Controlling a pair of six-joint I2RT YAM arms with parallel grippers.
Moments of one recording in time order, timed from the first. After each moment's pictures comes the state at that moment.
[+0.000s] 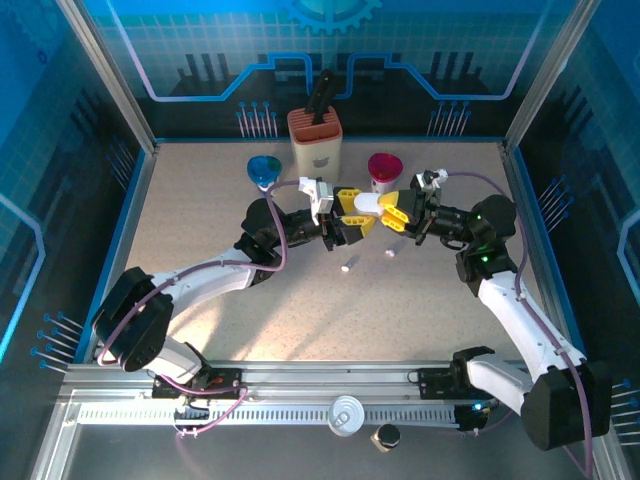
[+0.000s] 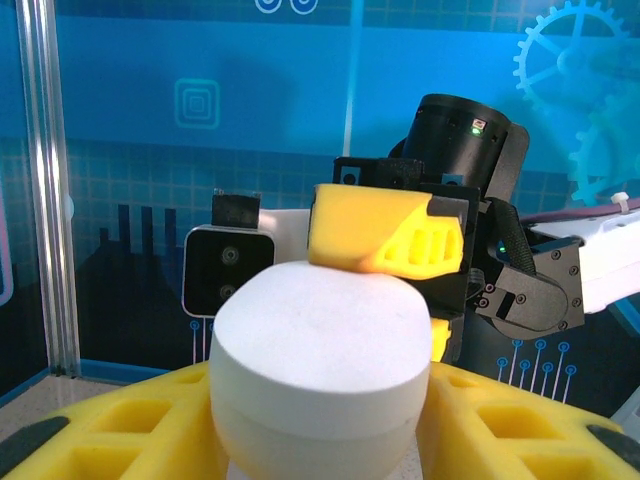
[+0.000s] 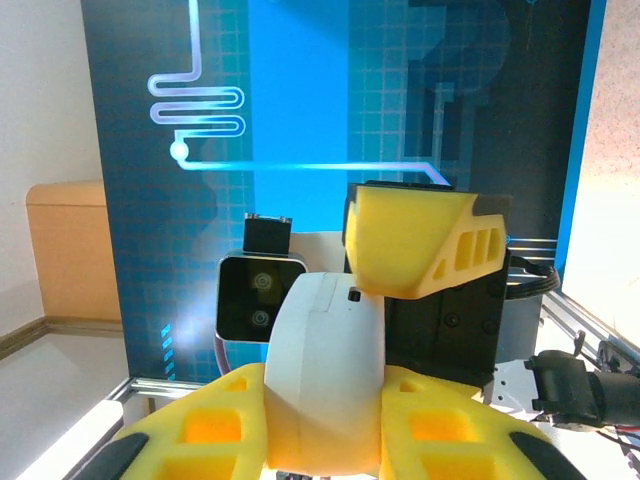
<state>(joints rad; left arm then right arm) -0.68 1.50 0.91 0.95 0.66 -0.28 0.18 1.03 0.75 0.58 -1.11 1.83</state>
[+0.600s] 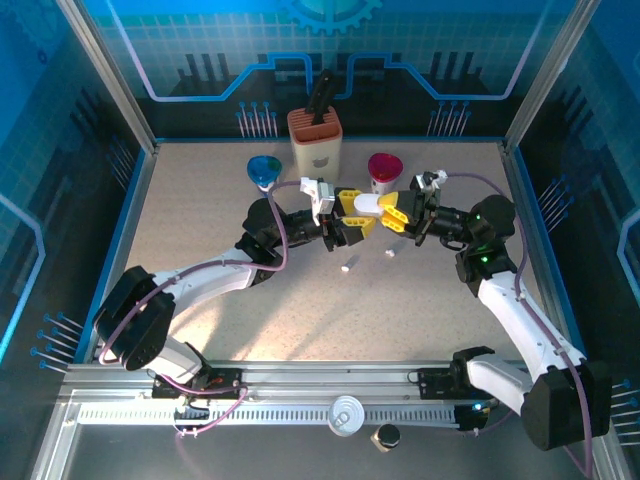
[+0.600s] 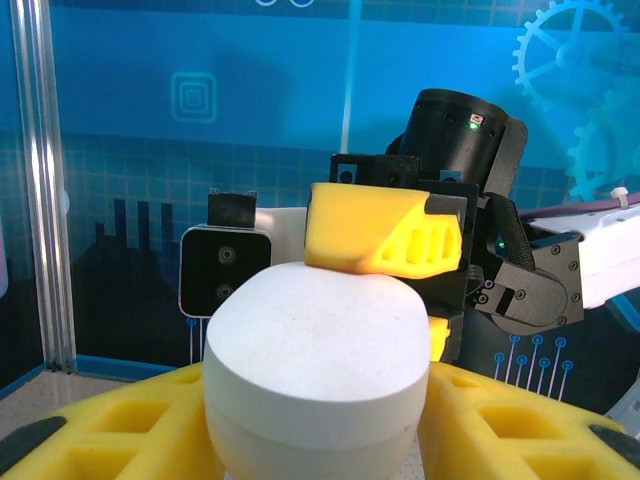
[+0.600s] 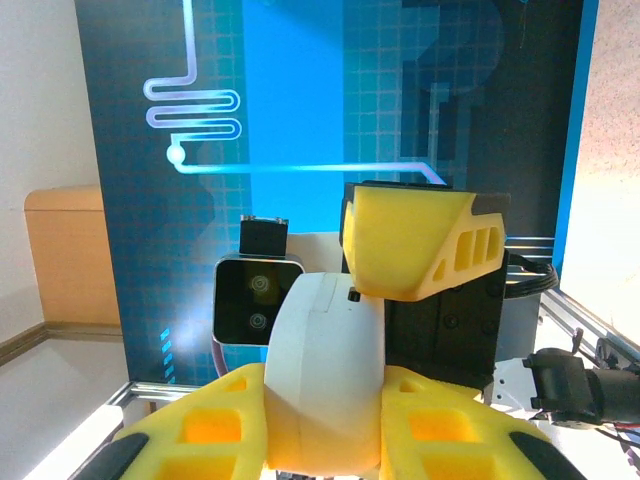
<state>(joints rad) -0.68 1.51 0.91 0.95 0.67 -0.28 0.18 1.03 0.74 0.56 -1.11 1.82</state>
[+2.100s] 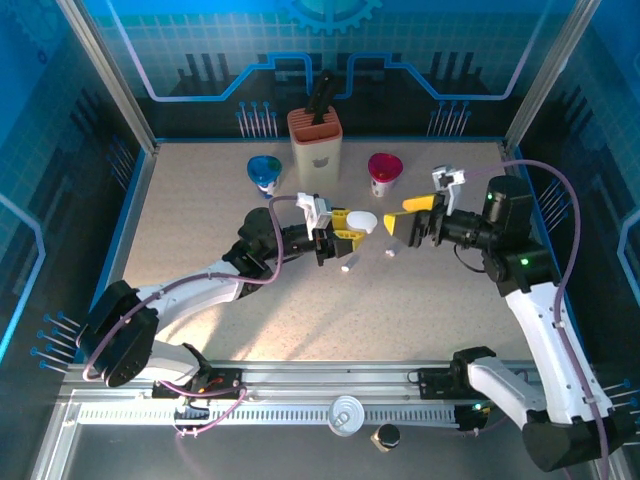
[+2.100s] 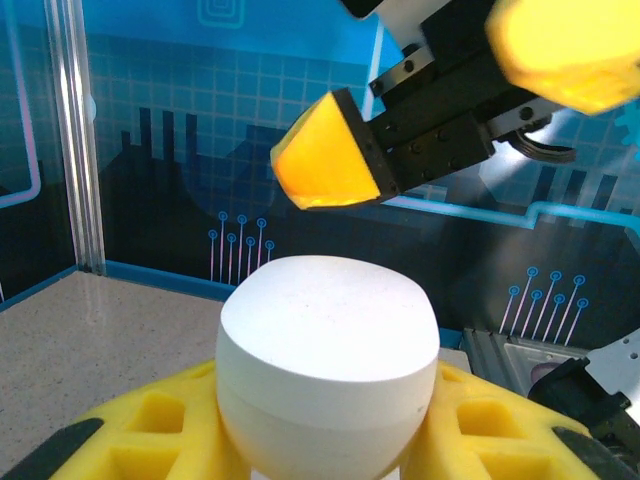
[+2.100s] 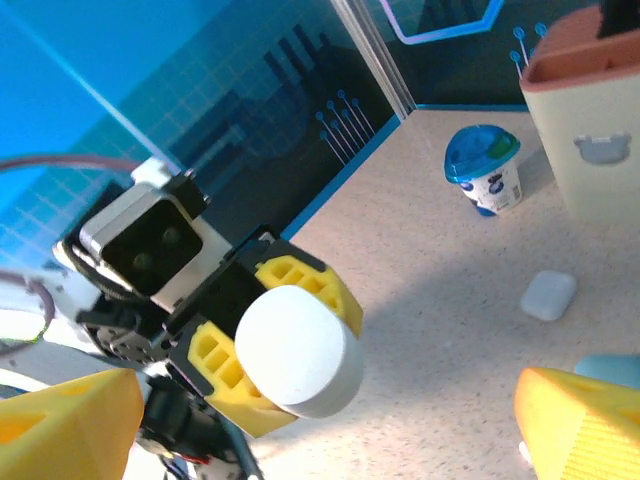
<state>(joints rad) -0.68 1.39 0.78 0.75 0.62 -0.19 0.19 0.92 1.10 -0.52 -0.82 0.26</state>
